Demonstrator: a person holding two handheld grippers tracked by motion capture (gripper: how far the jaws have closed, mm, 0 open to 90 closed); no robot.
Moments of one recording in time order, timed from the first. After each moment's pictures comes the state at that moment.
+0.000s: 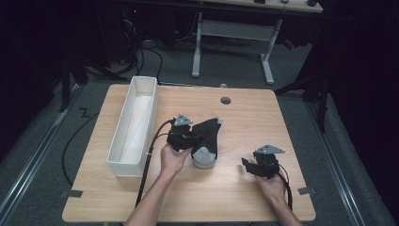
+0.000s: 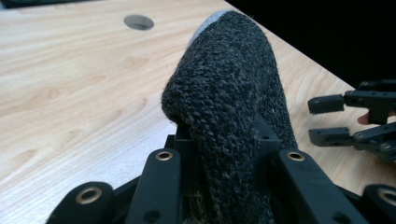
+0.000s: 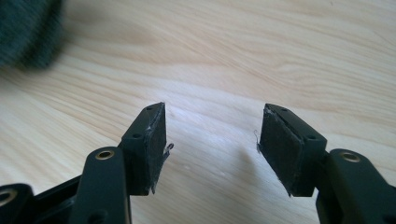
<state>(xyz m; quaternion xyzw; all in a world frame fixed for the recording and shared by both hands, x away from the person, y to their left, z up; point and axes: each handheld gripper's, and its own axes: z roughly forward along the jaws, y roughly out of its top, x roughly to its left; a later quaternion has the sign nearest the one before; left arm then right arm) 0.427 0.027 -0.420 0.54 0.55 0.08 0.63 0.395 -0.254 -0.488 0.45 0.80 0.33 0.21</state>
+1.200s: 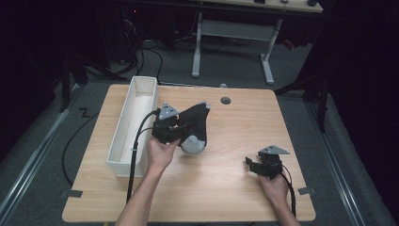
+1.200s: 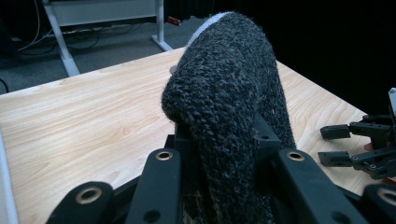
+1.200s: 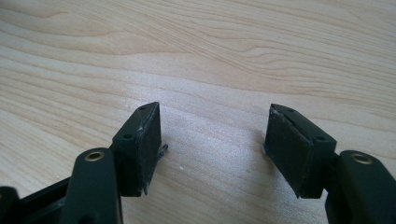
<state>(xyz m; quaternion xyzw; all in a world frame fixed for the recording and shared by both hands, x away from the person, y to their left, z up) 0.413 0.059 -0.365 0.51 0.53 0.16 0.66 0.402 -0.272 -0.503 0.47 0.79 0.34 0.22</state>
